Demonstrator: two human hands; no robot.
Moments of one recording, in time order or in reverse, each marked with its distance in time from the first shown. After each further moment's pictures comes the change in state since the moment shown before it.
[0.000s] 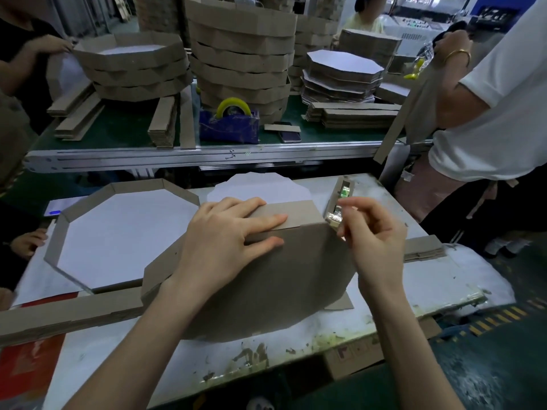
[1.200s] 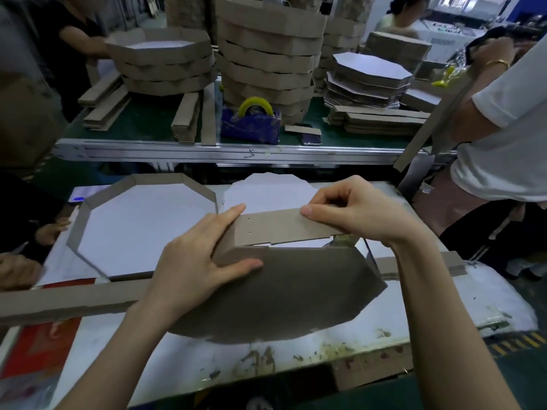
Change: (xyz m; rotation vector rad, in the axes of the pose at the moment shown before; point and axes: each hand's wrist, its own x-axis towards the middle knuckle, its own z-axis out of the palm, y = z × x) left_hand -0.045 -0.047 0.005 -0.247 0.047 -0.189; right_hand 0.073 -0.034 0.027 -0.387 -0.936 -0.001
